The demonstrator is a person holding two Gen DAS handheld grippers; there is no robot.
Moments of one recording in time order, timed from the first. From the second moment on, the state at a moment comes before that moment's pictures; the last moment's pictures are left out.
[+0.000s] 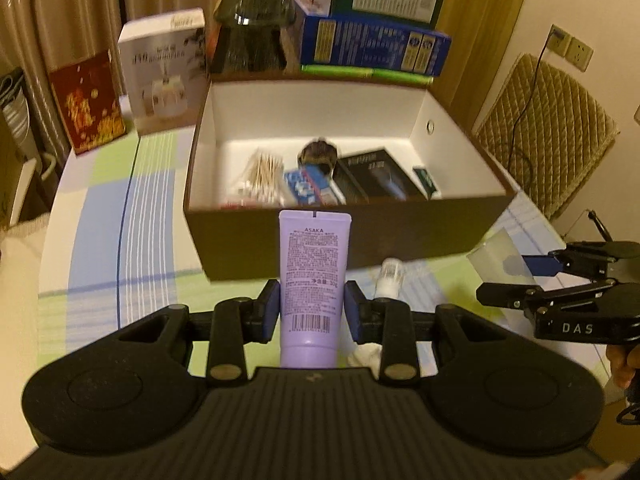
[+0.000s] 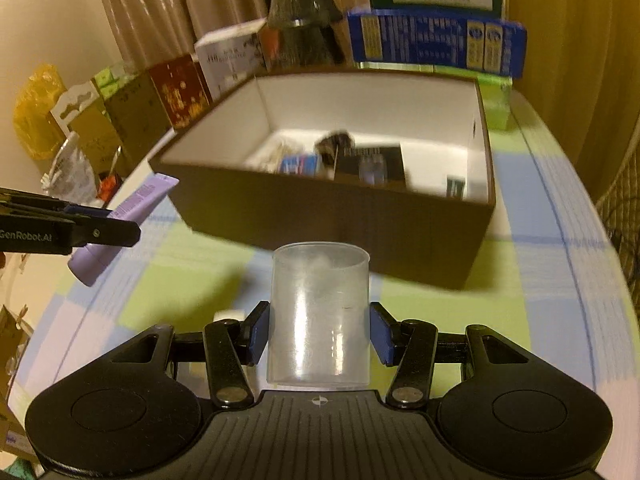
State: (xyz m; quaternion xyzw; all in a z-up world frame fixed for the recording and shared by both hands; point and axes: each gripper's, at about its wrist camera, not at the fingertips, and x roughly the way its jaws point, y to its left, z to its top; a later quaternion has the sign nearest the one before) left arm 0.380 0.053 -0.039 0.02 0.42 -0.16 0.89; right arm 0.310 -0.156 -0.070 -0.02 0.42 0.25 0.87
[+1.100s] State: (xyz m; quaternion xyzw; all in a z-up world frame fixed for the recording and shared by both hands) left arm 0.609 -0.005 -0.069 0.07 0.45 -0.15 0.88; right arm 0.518 -0.132 -0.066 -0.09 0.40 0.19 0.89
